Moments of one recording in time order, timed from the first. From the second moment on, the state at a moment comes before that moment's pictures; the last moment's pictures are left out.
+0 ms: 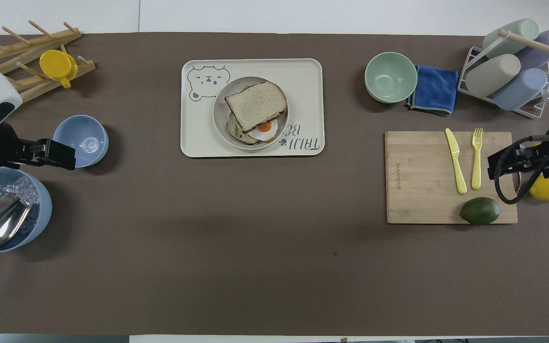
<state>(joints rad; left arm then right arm) -0.14 -0.05 -0.02 -1.67 0.01 1.56 -0.07 0.08 -0.01 -0.09 -1.66 -0.04 1.46 0.00</state>
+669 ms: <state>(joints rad) -0.14 -0.05 -0.02 -1.67 -0.01 1.59 -0.07 0.08 -0.01 -0.09 -1.66 -0.04 1.46 0.00</state>
